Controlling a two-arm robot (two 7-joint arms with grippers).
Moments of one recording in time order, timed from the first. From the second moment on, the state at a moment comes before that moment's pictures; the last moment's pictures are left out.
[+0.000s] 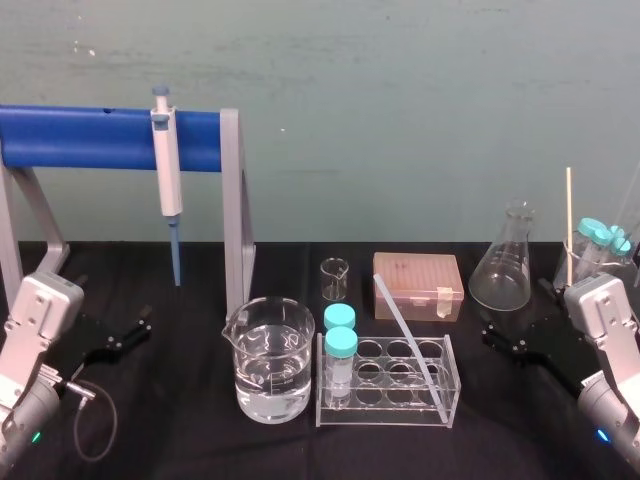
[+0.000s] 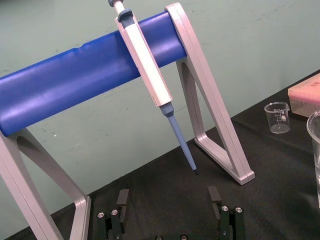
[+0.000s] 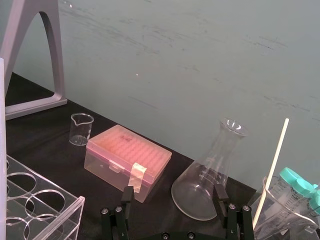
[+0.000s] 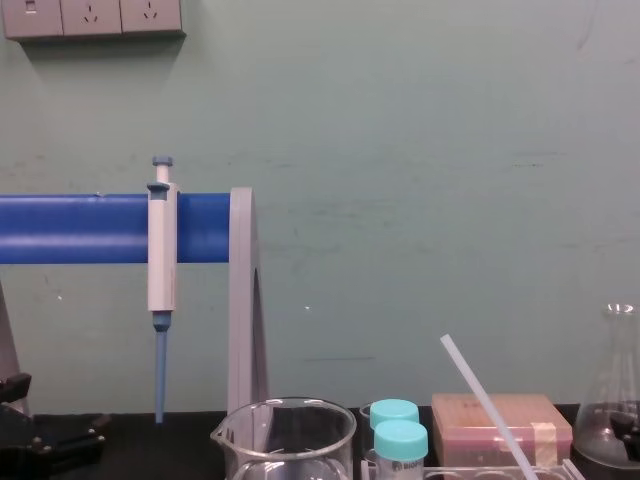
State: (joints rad) left arm -0.20 0.60 0.45 -1.41 -0.25 -0.12 0.03; right arm 0.20 0.60 -0.45 -1.41 0.25 -0.12 -0.03
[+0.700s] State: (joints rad) left arm -0.20 0.60 0.45 -1.41 -0.25 -0.12 0.03; right arm 0.20 0.60 -0.45 -1.41 0.25 -0.12 -0.03
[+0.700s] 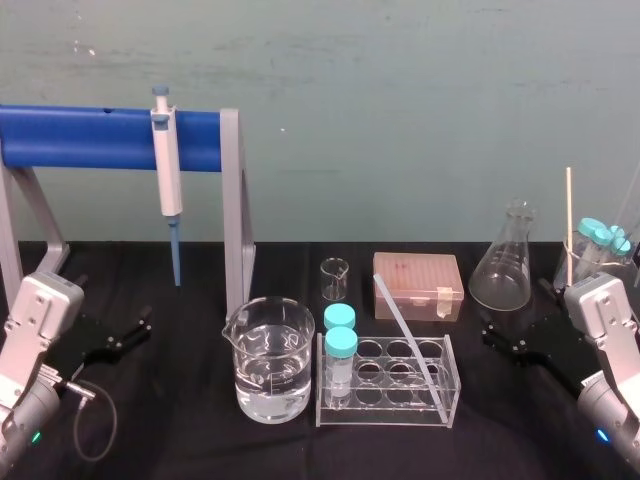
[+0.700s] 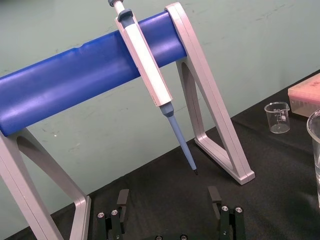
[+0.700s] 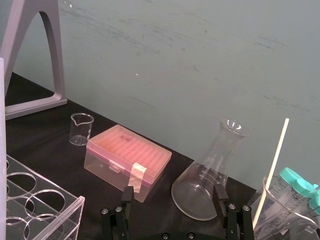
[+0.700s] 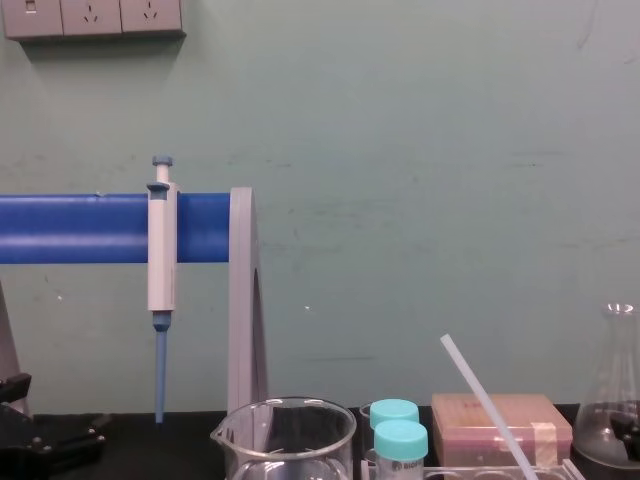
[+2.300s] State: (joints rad) left arm -0.20 0.60 0.45 -1.41 -0.25 -0.12 0.03; right arm 0.17 0.60 -0.43 -1.44 0.19 -0.22 -0.05
